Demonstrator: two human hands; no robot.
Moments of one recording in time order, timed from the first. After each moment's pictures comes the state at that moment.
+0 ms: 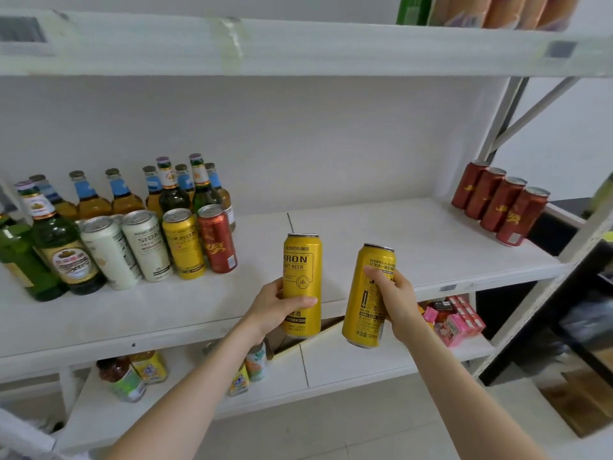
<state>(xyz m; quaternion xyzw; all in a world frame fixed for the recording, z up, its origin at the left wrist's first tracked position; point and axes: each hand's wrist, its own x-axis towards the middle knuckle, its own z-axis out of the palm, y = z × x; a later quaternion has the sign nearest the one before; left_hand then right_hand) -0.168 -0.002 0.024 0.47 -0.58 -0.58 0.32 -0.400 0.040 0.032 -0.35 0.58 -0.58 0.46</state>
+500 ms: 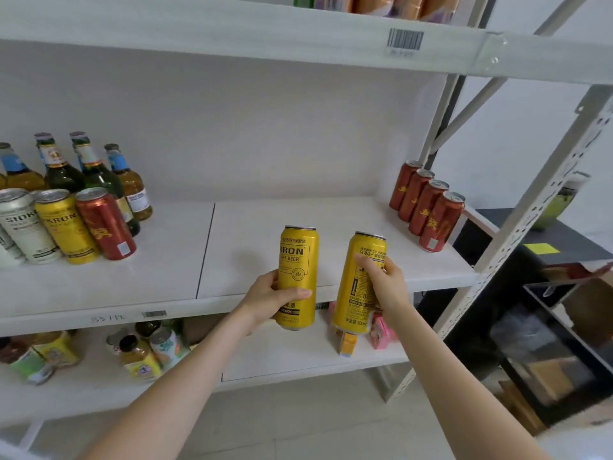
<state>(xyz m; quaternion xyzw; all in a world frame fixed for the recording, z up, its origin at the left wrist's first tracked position) -0.403 0.019 0.021 0.46 -0.57 -0.60 0.32 -0.633 0.052 0.047 -0.38 0.58 -0.57 0.44</state>
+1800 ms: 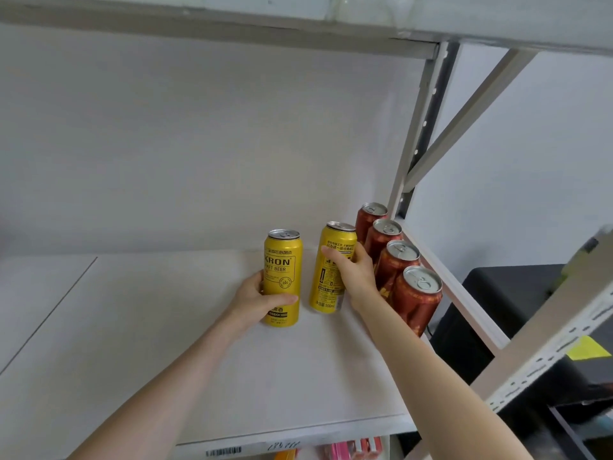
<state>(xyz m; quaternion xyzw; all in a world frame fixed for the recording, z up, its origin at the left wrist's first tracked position) -0.633 -0.253 -0.024 0.49 -0.56 -0.54 0.39 -0.843 -0.259 0.015 -0.43 0.55 -0.58 0.42</state>
